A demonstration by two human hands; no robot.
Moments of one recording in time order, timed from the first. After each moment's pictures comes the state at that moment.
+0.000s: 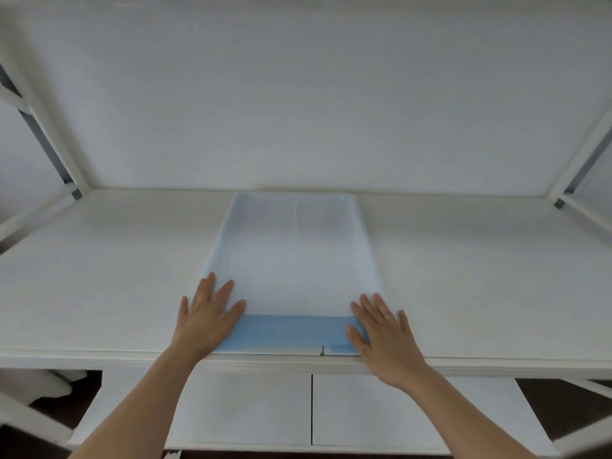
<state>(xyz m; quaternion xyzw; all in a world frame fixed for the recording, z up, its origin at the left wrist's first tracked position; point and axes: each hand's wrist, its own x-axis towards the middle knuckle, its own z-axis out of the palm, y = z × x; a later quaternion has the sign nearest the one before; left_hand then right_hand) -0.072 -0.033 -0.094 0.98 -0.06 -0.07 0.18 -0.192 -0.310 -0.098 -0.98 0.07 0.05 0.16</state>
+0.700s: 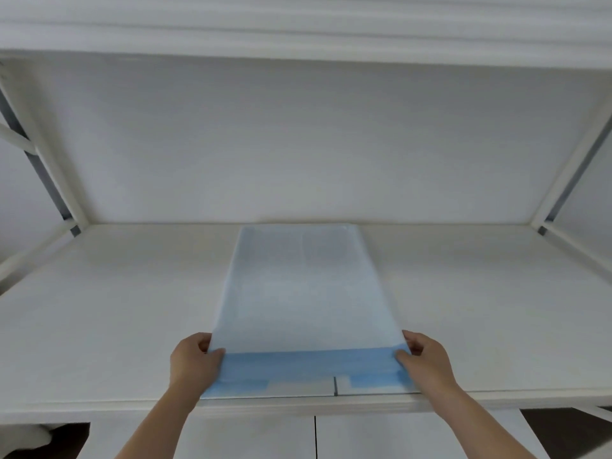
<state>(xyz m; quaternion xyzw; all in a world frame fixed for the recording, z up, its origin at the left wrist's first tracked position) -0.071 -0.006 -0.080 0.89 0.09 -0.02 0.44 -0.193 -0.333 -0.082 -0.79 0.34 -0.09 0.51</state>
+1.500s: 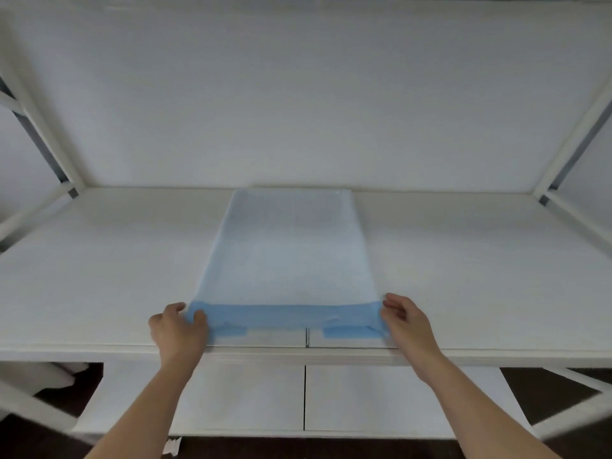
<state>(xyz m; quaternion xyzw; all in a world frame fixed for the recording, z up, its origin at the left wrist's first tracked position) -0.105 -0.026 -0.087 0.88 0.21 0.05 0.43 -0.206 -0.349 -0.089 -0.76 0.28 -0.11 0.58</state>
